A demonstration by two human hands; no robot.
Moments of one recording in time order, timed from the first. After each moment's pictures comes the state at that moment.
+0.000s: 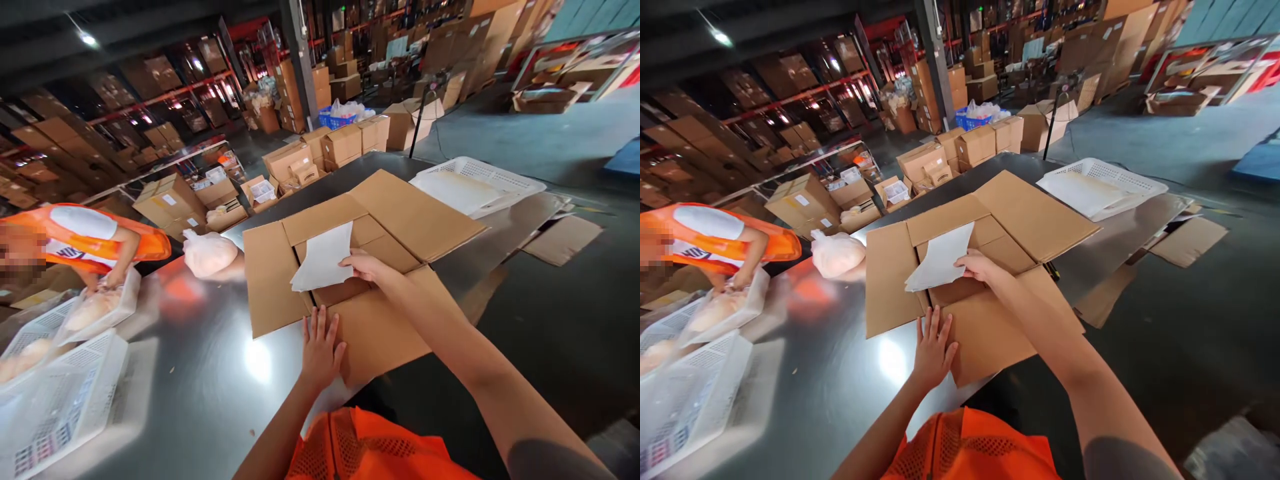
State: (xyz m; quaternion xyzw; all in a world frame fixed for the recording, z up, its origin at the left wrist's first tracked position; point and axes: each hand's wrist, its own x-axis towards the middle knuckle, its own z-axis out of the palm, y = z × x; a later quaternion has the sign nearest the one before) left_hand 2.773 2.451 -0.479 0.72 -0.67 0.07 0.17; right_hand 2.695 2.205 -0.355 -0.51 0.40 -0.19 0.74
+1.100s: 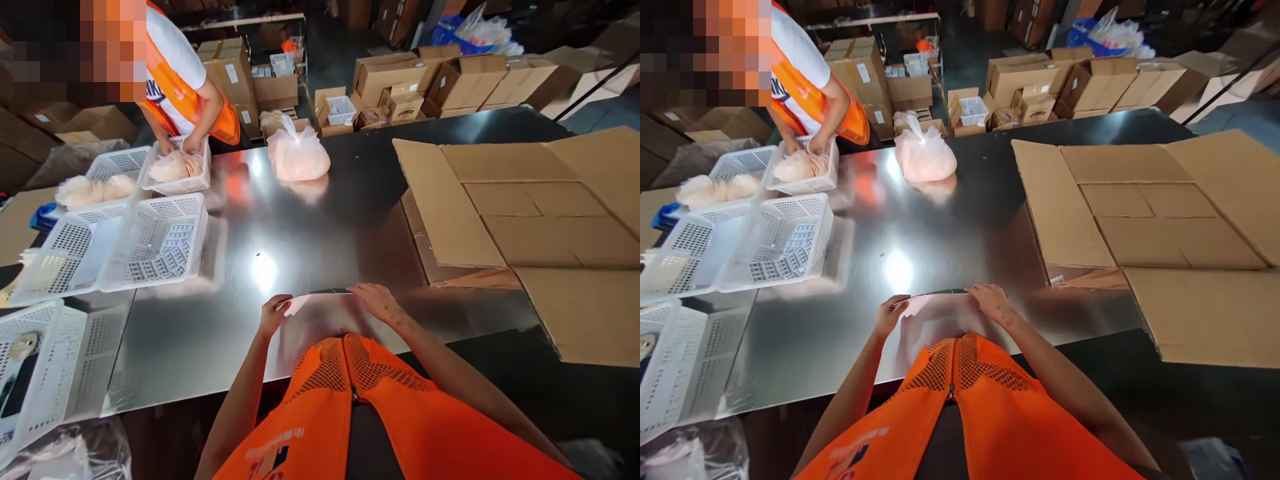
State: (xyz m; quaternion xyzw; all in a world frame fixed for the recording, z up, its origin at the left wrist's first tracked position) left_hand 3.101 2.823 -0.599 0.72 -0.13 -0.29 0.61; right_hand 2.912 2.550 -0.511 -0.96 0.16 0.13 0.20
